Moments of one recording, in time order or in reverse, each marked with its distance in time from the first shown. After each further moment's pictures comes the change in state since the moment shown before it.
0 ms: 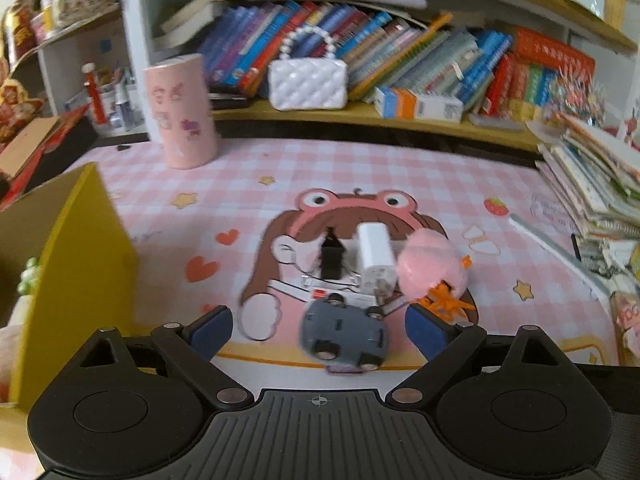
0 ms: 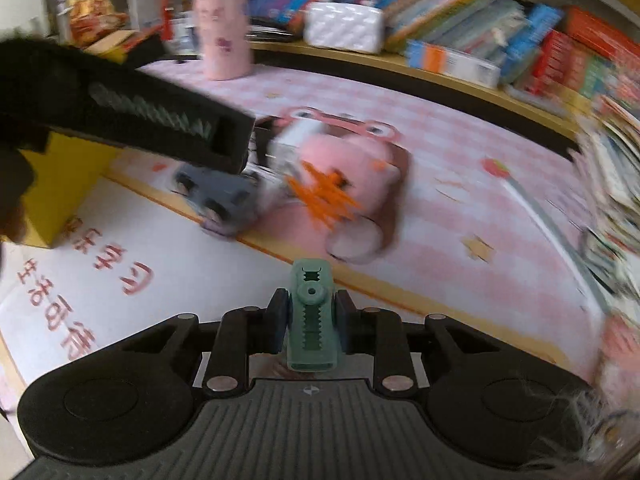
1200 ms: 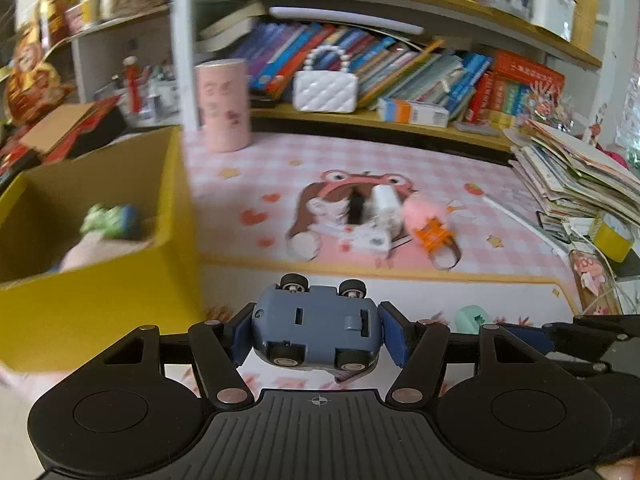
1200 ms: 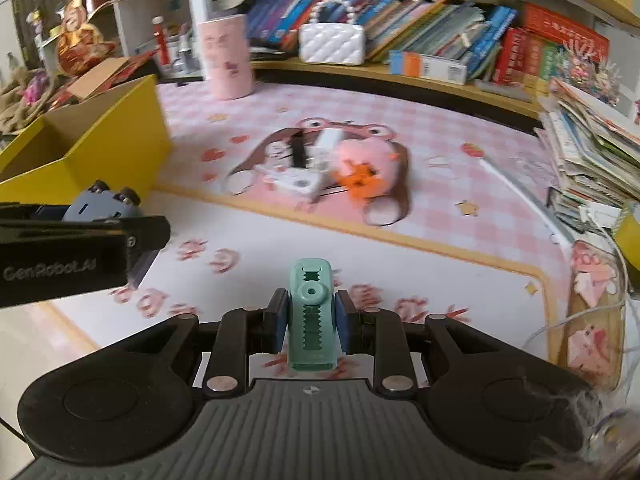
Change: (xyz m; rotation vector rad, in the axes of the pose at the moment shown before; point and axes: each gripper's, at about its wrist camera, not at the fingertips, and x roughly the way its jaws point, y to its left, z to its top) left arm -0.103 0.060 -0.073 -0.048 -0.049 -0.040; right arm -0.074 0.066 -0.018 0.092 -0.019 -0.023
